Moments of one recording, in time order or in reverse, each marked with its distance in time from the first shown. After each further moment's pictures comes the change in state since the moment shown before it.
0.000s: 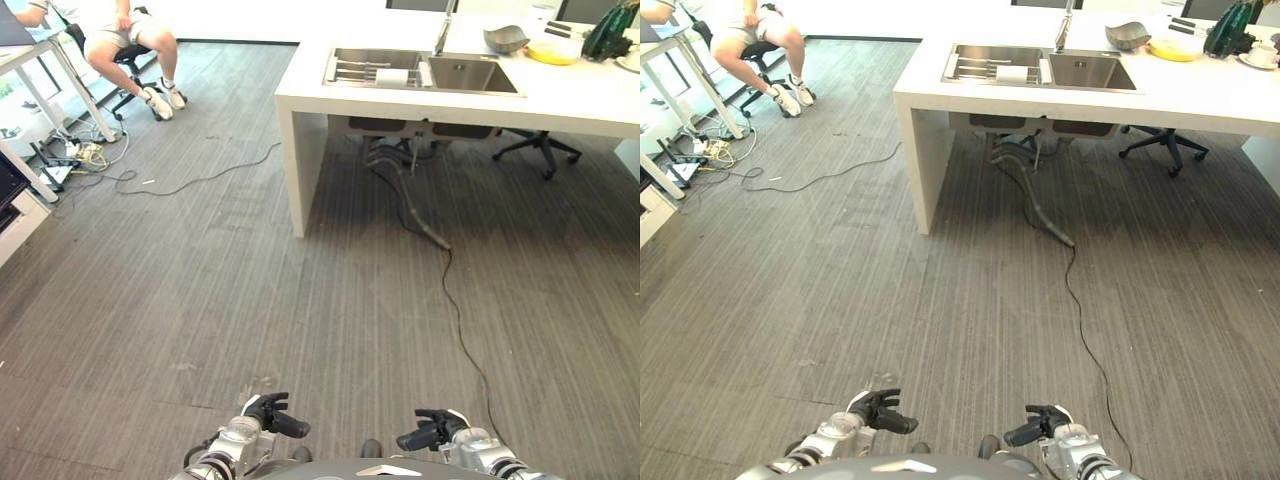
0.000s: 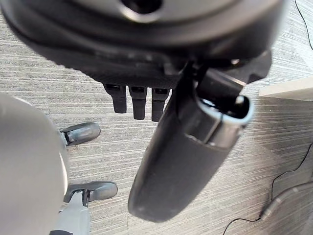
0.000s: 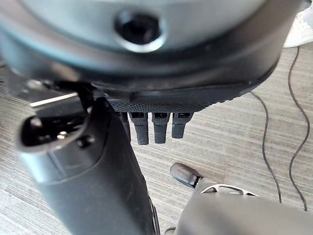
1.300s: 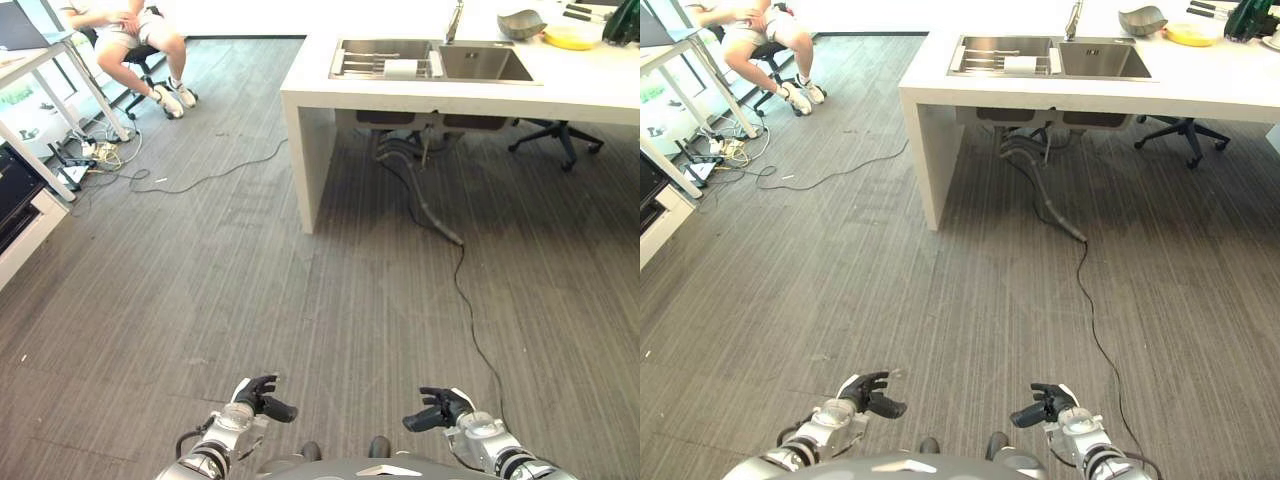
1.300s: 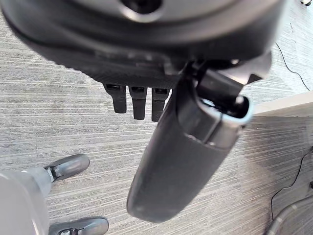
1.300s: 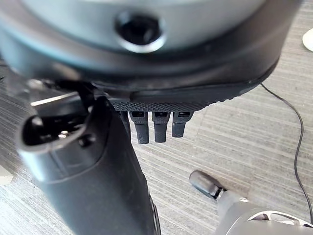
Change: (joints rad) left arm -0.023 0.032 0.036 -0.021 0.082 -0.027 0.064; right arm -0.004 -0.048 -0.006 -0.068 -0.038 -0.033 -0.014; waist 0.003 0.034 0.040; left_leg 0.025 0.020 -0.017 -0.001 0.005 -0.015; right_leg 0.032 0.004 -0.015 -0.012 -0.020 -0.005
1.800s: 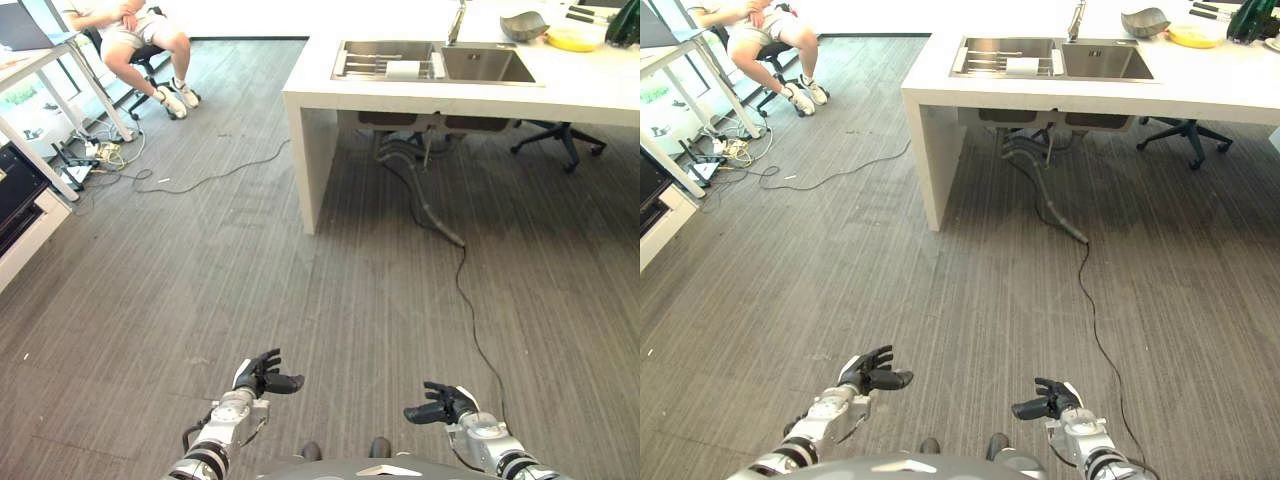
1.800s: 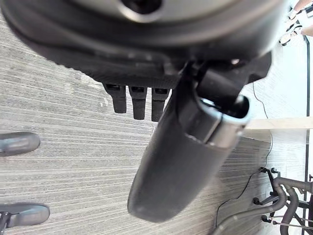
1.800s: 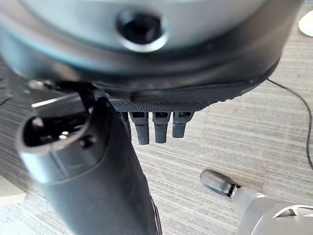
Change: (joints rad) left arm 0.052 0.016 0.046 -0.195 -0.158 -0.026 -0.017; right arm 0.012 -0.004 -0.033 -0.033 0.064 -0.018 -0.037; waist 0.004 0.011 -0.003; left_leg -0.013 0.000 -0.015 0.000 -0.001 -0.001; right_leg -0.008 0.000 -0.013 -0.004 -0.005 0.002
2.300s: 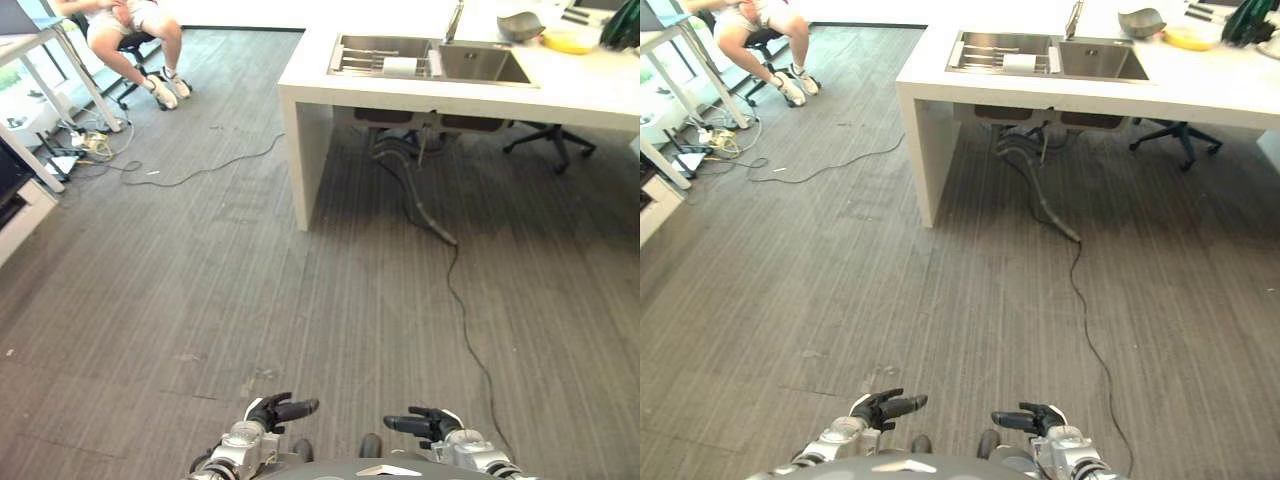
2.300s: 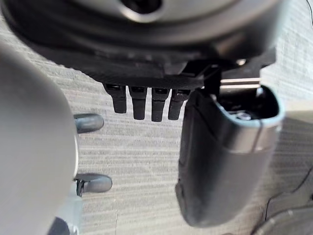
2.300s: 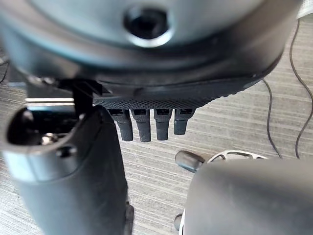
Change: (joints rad) left arm 0.020 -0.065 0.000 0.197 0.028 0.030 -0.035; right arm 0.012 0.059 0.001 0.094 0.005 0.030 0.025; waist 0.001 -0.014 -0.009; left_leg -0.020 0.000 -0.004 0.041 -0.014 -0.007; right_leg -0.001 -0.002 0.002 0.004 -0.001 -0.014
